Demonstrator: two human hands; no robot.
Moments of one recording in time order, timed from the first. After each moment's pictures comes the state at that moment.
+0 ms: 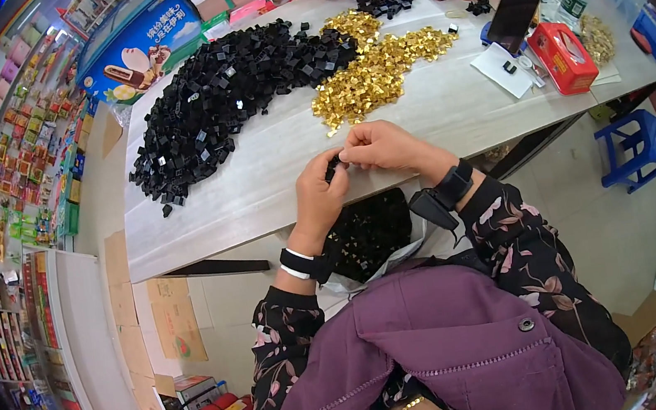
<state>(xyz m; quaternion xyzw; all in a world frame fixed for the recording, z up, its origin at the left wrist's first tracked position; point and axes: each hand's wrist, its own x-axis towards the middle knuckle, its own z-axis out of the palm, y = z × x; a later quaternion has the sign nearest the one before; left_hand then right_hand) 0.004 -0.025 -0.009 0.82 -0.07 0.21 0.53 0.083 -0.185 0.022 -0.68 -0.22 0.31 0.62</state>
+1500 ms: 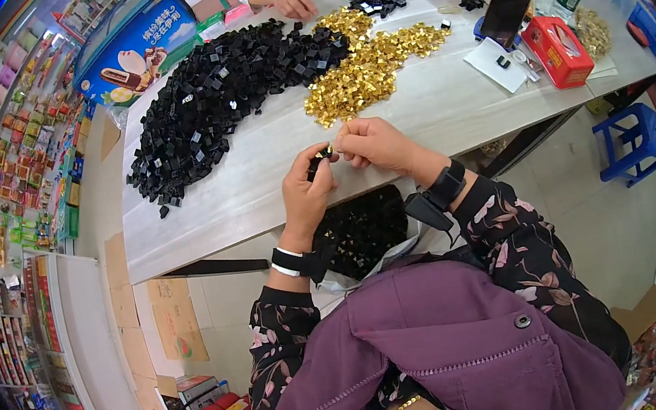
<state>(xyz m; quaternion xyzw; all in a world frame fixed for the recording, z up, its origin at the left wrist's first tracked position) 0.000 -0.028 -0.001 0.73 -0.02 0.13 0.67 0.075 -0.187 0.020 -0.63 -0.17 0.30 0.70</state>
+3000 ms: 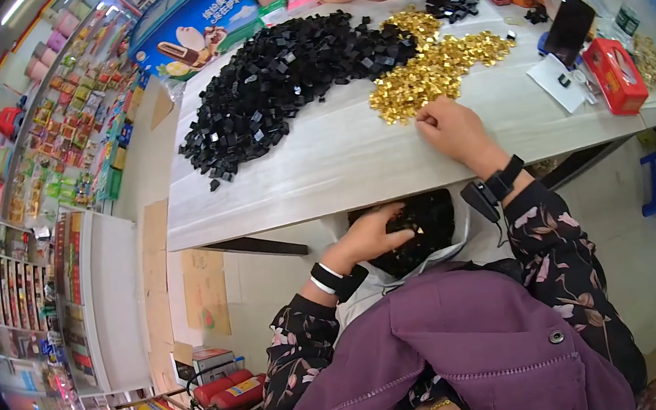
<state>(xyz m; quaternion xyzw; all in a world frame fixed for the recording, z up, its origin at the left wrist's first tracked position) -0.056 -0.006 -0.031 0.82 -0.12 -0.16 0.53 0.099 -0.201 0.011 -0.89 -0.26 -0.09 0.38</state>
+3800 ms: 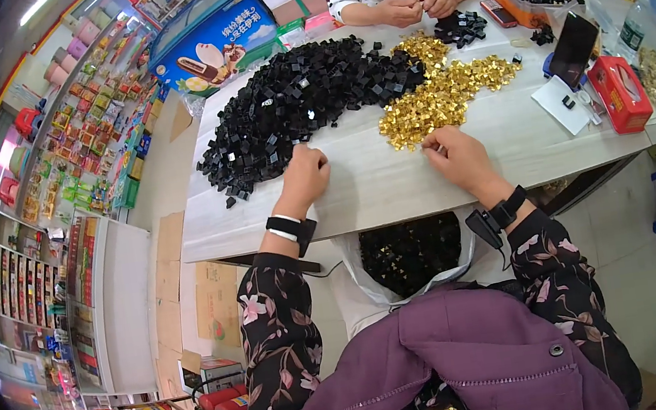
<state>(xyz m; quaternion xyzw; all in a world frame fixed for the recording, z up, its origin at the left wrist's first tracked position) 0.048 0.101 0.017 0.99 0.03 0.11 0.10 0.095 -0.203 0.007 -0.84 -0.26 -0.07 0.47</state>
